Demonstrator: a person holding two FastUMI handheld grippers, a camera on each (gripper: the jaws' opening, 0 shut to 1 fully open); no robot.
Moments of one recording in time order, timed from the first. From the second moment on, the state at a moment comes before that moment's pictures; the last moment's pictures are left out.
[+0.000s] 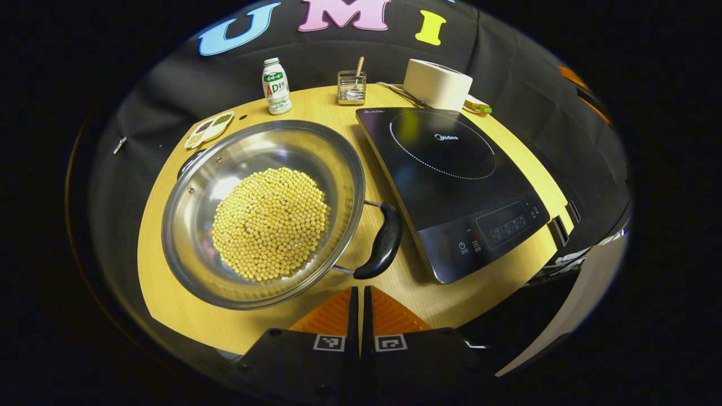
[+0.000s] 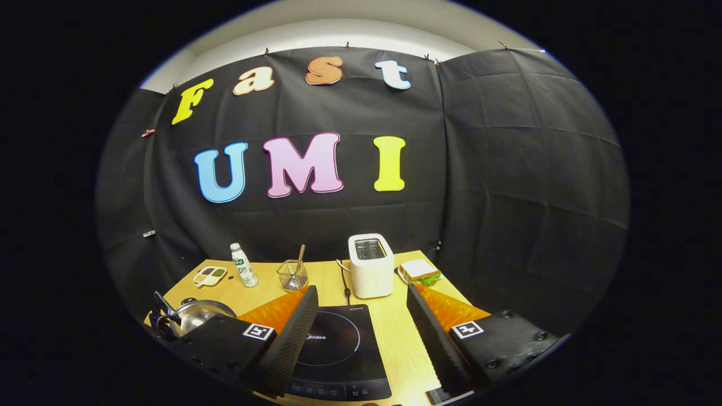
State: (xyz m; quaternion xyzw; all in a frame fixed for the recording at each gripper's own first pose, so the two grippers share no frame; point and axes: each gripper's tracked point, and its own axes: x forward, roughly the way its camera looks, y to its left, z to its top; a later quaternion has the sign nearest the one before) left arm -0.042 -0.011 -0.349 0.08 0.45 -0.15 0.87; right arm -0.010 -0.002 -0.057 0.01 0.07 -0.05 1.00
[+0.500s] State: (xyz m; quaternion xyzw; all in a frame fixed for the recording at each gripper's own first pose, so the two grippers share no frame) left arm -0.019 -0.029 -0.350 0.09 0.46 -0.16 0.87; right arm -0.013 -0.020 -0.061 0.01 0.07 -0.07 0.99
